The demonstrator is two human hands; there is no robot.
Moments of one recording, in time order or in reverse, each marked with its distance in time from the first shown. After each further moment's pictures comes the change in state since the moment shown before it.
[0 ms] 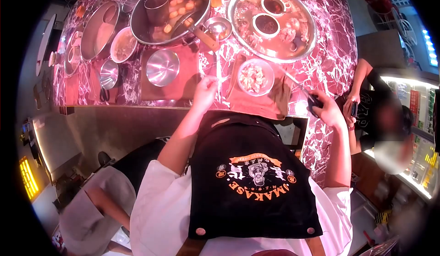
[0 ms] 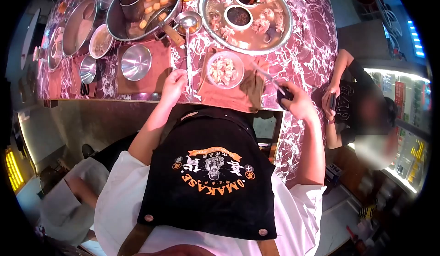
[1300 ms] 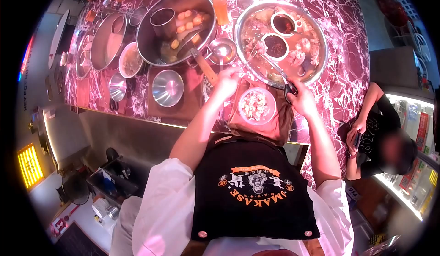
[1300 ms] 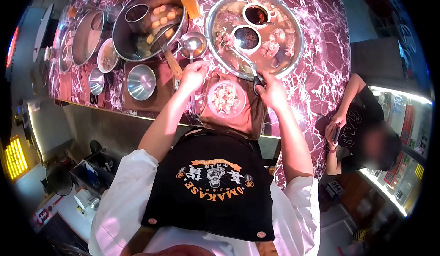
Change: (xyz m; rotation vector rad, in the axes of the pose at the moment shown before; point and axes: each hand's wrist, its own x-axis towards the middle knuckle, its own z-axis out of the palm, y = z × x) left_hand 0.113 0.066 0.068 0.434 0.071 0.268; right_hand 0.162 -0.020 0.033 -0.148 0.256 -0.359
